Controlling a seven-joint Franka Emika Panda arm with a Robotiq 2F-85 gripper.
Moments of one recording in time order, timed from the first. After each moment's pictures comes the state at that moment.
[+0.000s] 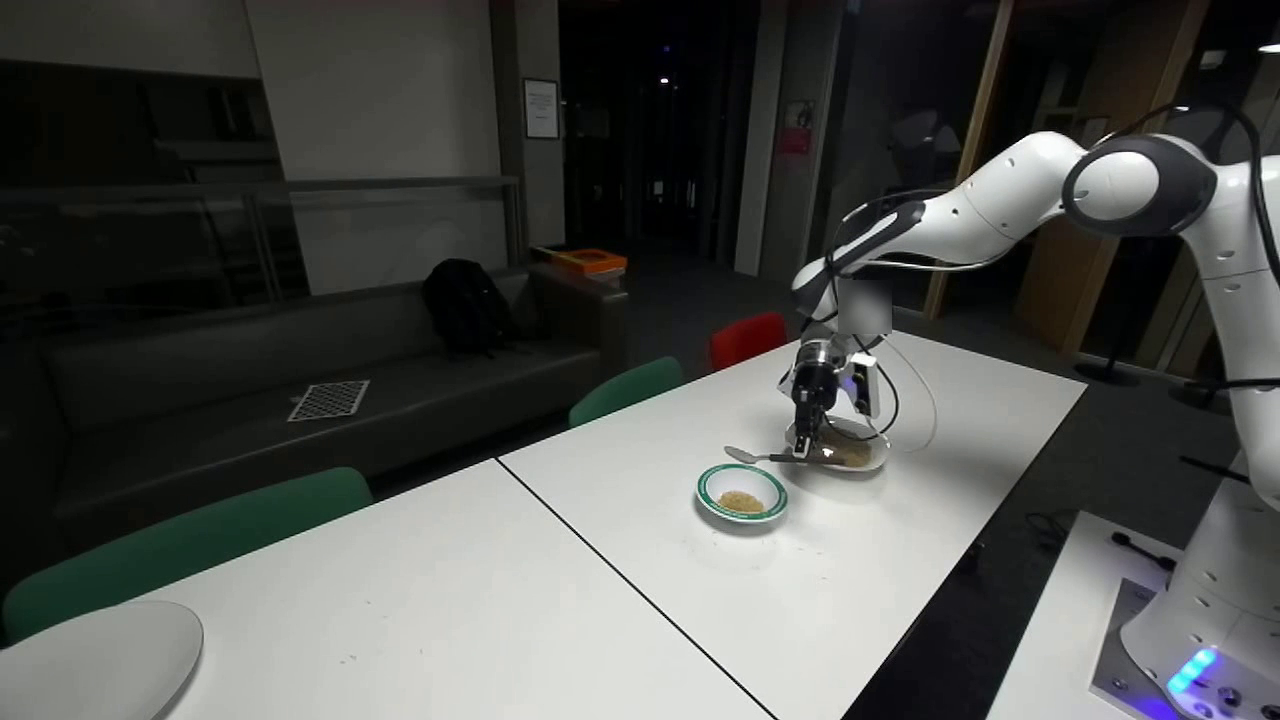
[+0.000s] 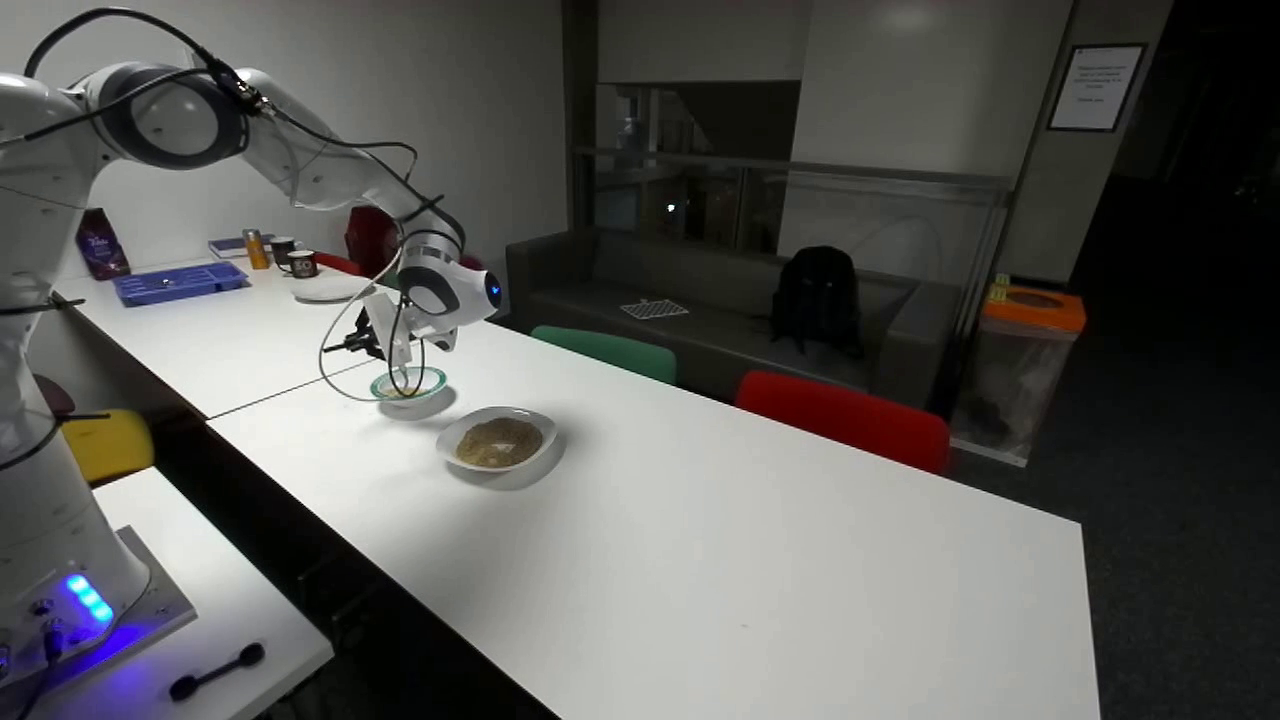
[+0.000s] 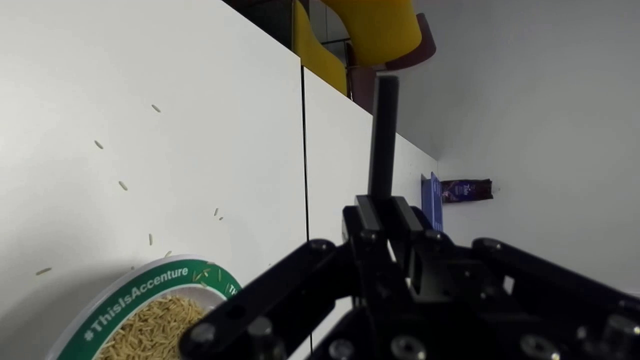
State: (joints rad) arm -0.11 0.52 0.02 -1.93 0.90 1.60 -0.77
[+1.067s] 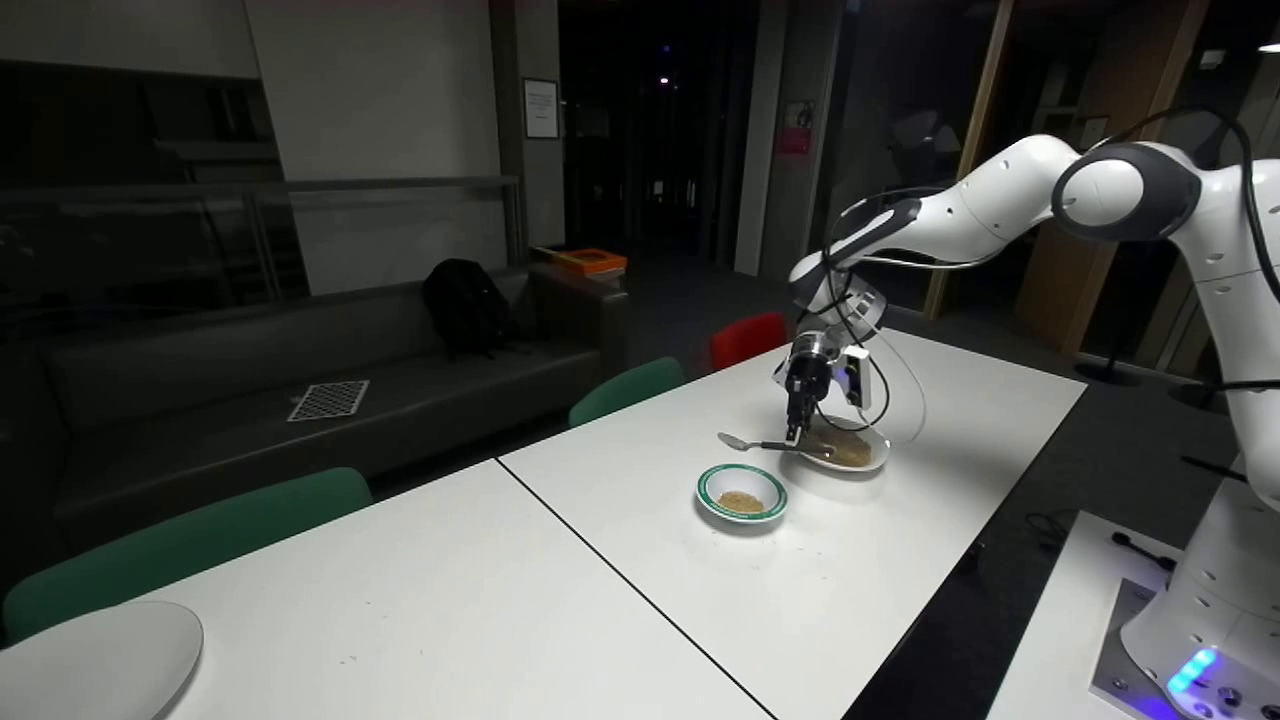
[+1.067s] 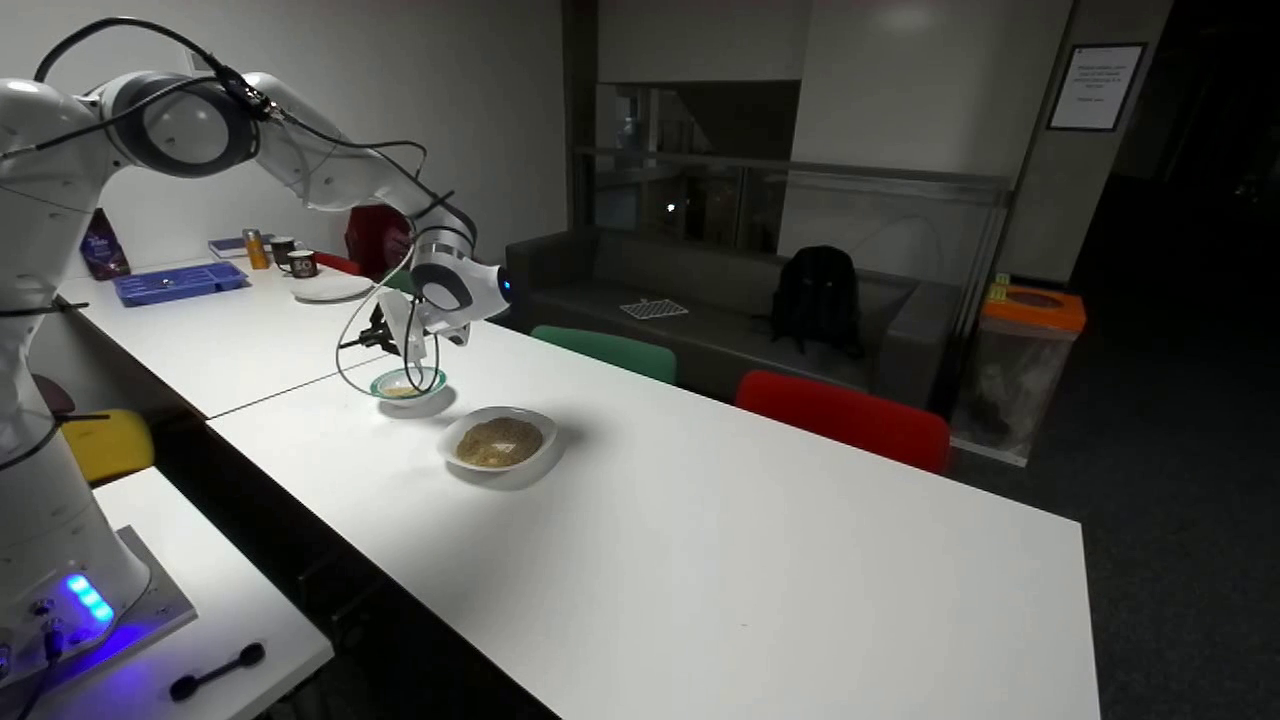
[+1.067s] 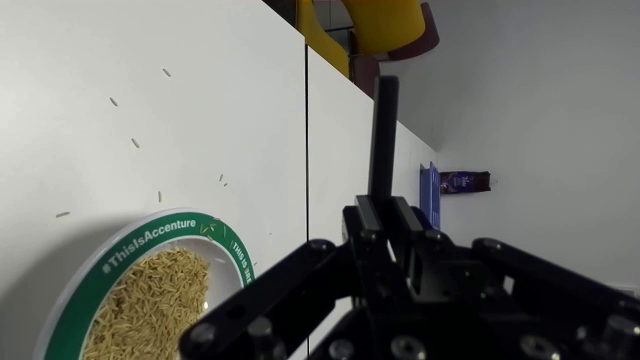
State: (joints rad) arm -0.13 0.55 0.02 -1.85 0.89 1.59 -0.77
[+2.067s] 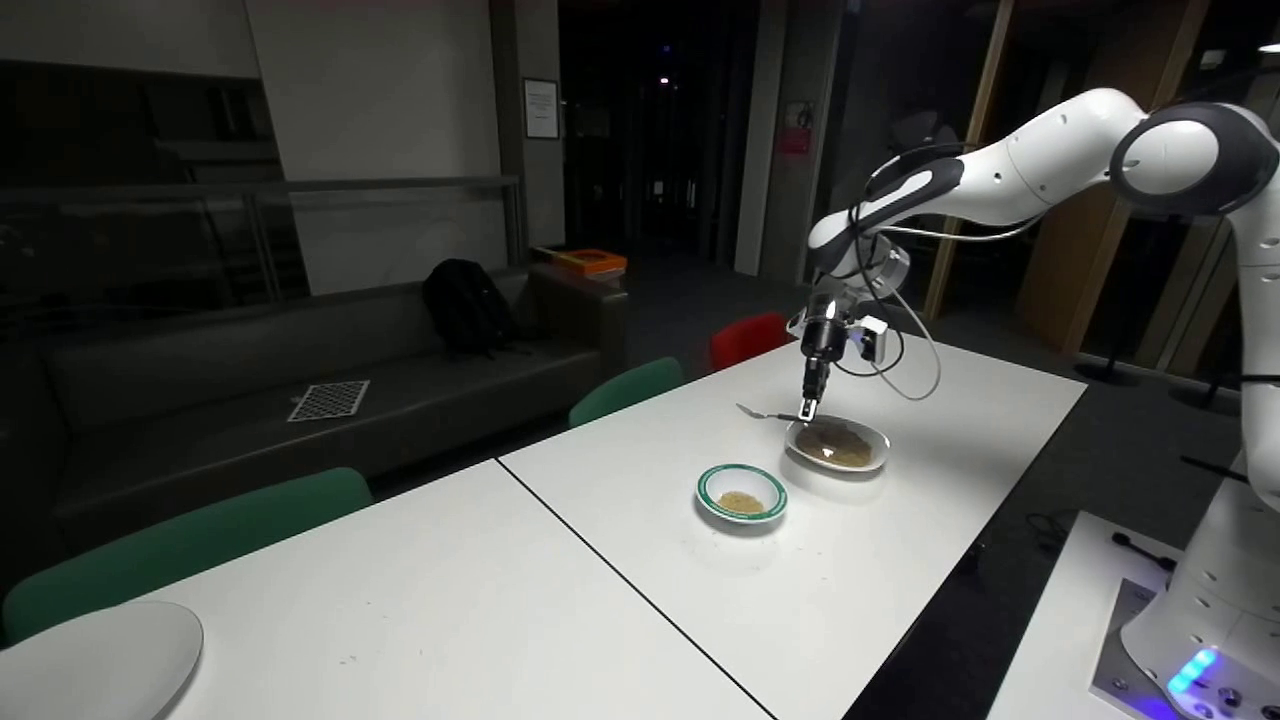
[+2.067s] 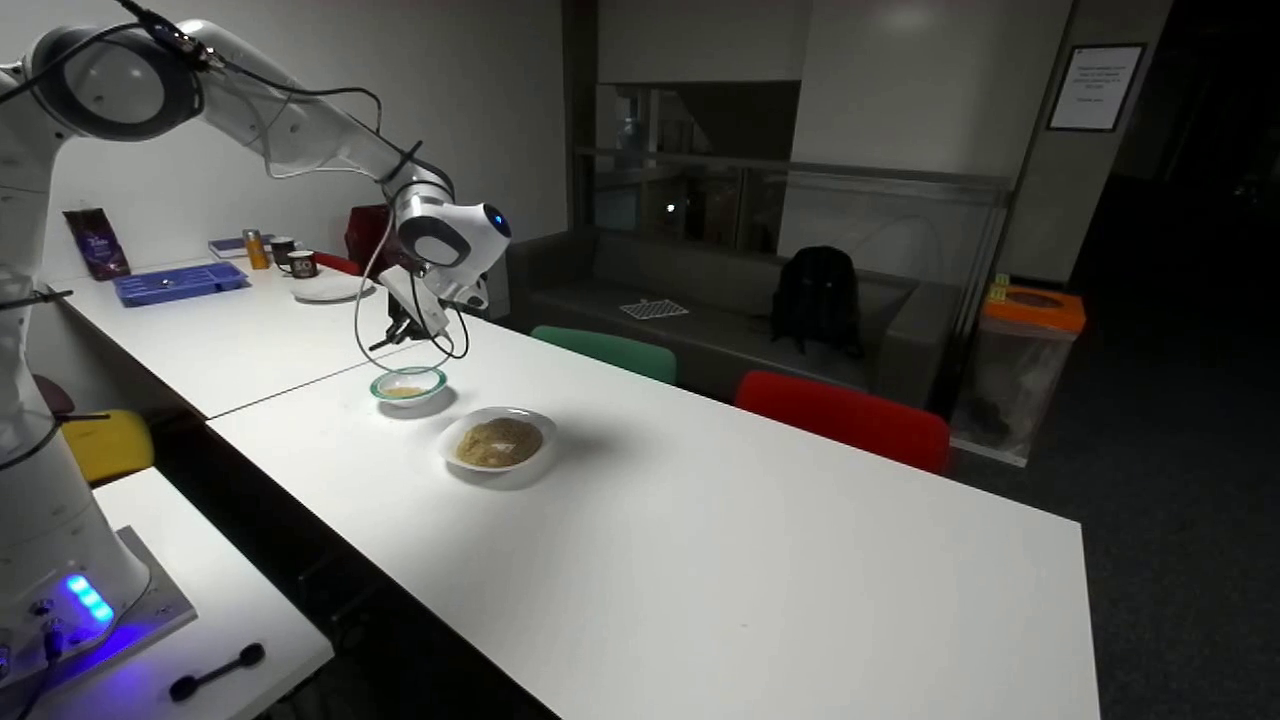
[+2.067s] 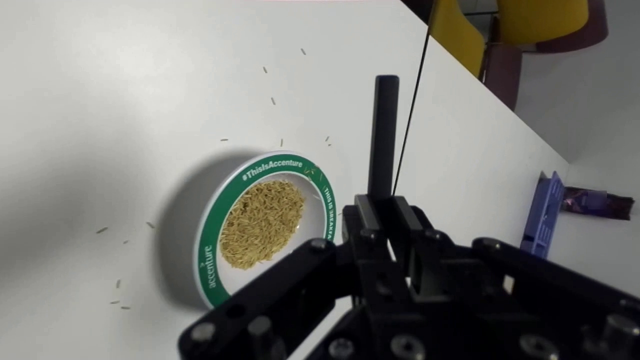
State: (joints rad) arm -0.12 0.37 -0.01 -1.91 0.66 1.79 -0.76
